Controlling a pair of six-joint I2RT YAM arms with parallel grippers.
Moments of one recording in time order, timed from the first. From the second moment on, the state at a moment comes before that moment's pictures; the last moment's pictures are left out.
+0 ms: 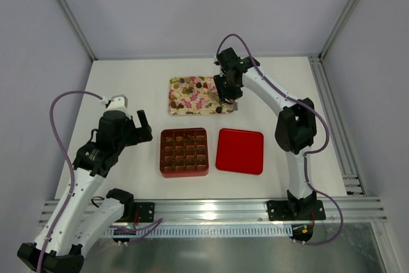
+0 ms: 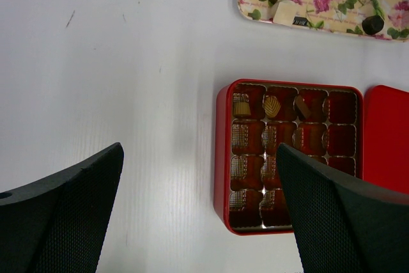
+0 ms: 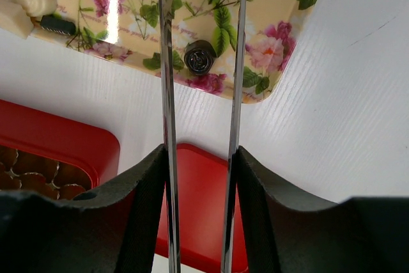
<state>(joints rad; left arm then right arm) -0.33 0.74 0.86 -0.75 -0.21 -0.40 0.51 2.09 1.96 -1.00 0.01 0.21</state>
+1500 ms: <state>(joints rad) -0.33 0.74 0.86 -0.75 -0.21 -0.40 0.51 2.04 1.96 -1.00 0.01 0.21</state>
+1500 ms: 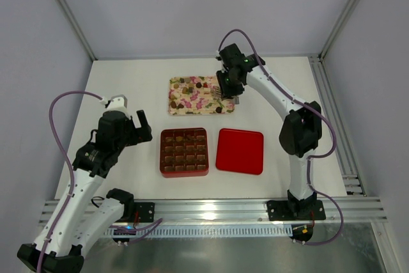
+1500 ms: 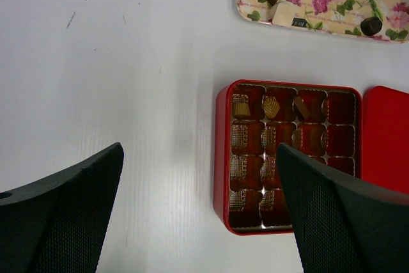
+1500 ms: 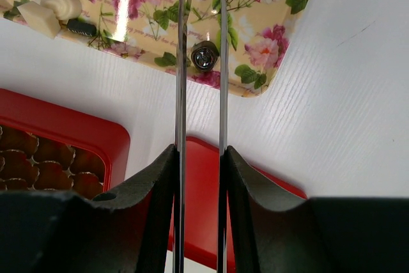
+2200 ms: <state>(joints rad) -0.33 0.74 0.86 -0.75 -0.21 -0.40 0.52 1.71 1.75 -1.02 -0.11 0.21</state>
